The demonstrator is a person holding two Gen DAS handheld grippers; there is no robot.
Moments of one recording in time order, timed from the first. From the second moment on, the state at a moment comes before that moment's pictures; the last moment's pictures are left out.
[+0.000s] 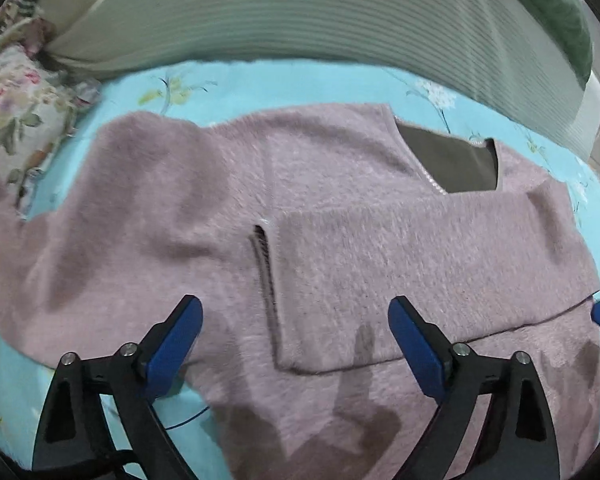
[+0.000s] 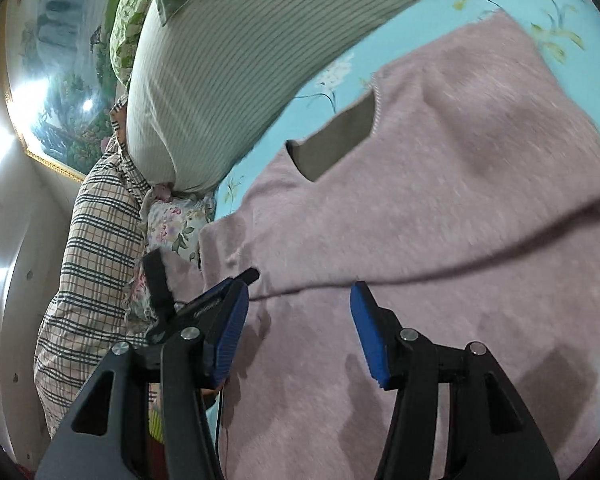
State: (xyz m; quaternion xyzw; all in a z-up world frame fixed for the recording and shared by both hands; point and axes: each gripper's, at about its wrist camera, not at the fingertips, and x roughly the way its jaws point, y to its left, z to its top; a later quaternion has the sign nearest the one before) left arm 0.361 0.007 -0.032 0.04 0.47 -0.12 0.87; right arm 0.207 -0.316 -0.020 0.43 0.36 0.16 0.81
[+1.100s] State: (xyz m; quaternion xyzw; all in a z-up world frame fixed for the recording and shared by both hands) left arm 0.339 0.039 -0.014 0.02 0.41 -0.07 0.91; right arm 0.256 -0.462 -0.035 0.31 0.40 -0.02 0.86
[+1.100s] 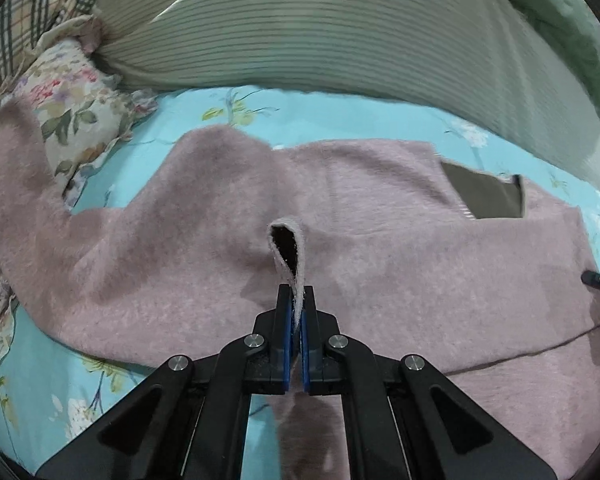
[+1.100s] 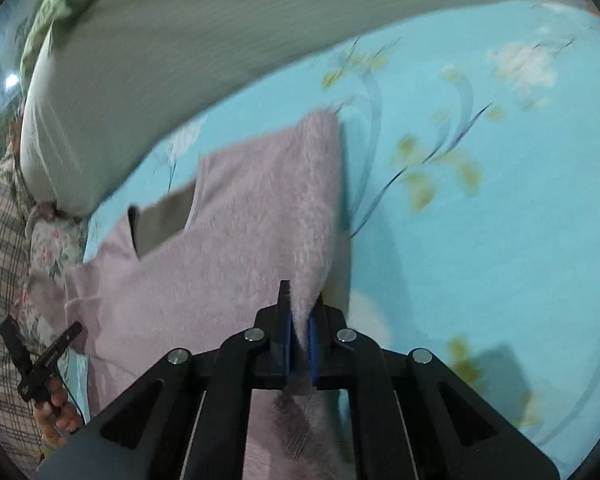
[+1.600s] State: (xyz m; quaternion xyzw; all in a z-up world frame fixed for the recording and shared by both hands) left arm 0.345 0.020 -0.036 0.03 0.44 -0.07 0.90; right arm 0.234 -0.401 -0.041 0.22 0.46 -0.01 0.86
